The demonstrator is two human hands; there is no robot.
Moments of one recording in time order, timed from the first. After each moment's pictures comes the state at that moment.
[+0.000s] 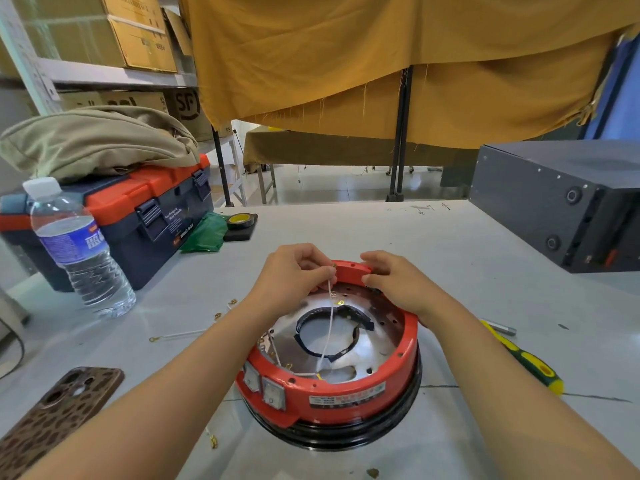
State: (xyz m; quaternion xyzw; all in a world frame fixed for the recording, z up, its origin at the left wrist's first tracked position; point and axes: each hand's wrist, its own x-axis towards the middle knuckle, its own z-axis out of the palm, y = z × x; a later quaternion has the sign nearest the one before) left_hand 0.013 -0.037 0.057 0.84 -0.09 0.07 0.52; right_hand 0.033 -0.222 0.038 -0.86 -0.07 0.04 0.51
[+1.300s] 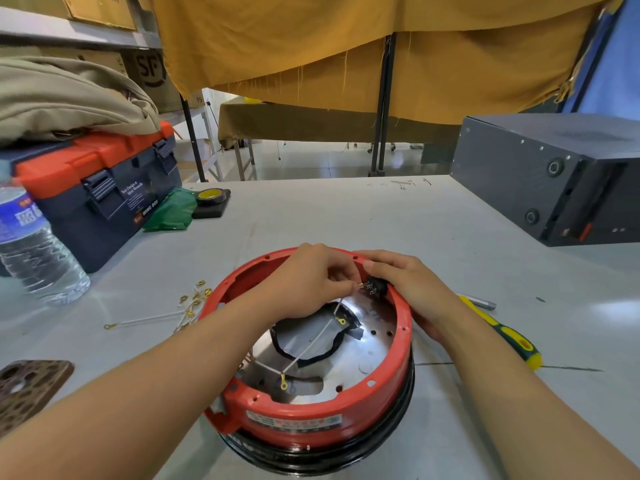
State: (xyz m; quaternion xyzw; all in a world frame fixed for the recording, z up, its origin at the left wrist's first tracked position) left_hand 0.013 -0.077 0.045 0.90 -0.28 0.01 0.33; right_hand 0.008 -0.248 0.012 -0.71 -0.05 0.06 0.70
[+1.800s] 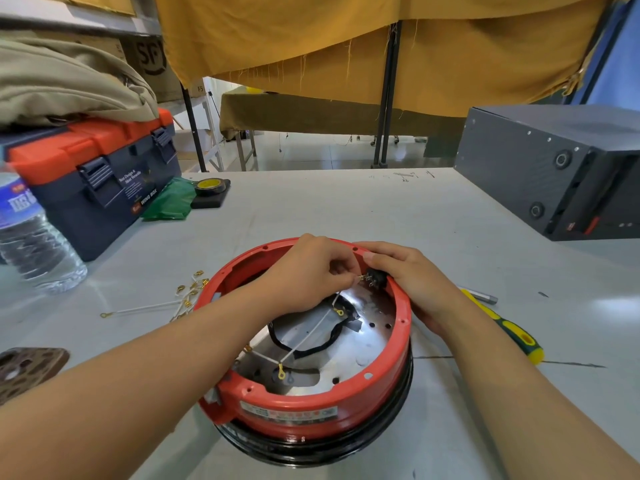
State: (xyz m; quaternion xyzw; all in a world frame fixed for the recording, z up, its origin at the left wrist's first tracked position) left_hand 0.009 -0.081 0.042 0.90 -0.29 0.05 0.32; right_hand 0.011 -0.251 0.008 -0.71 -0.06 0.06 0.70
